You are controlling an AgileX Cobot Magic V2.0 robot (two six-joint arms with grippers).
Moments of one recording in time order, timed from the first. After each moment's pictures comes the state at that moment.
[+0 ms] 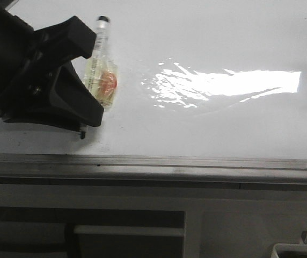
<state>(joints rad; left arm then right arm) -0.64 1.30 -0.69 -0.82 0.28 0.38 0.21 0.48 -0.44 0.37 0.37 -0.37</state>
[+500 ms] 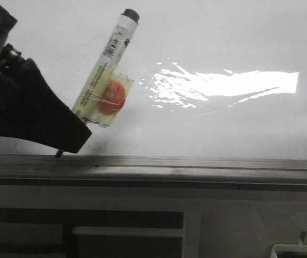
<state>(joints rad) -0.64 1.18 -0.68 -0.77 0.54 0.93 0.39 0.68 -0.58 0.58 0.56 -0.73</state>
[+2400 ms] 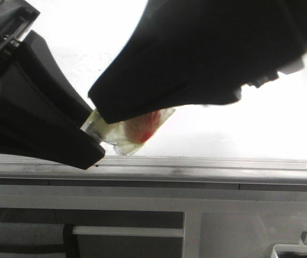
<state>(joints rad) -0.78 1.13 -0.67 -0.80 0.53 1.48 0.91 1.13 -0.70 0.71 0.25 -0.90</state>
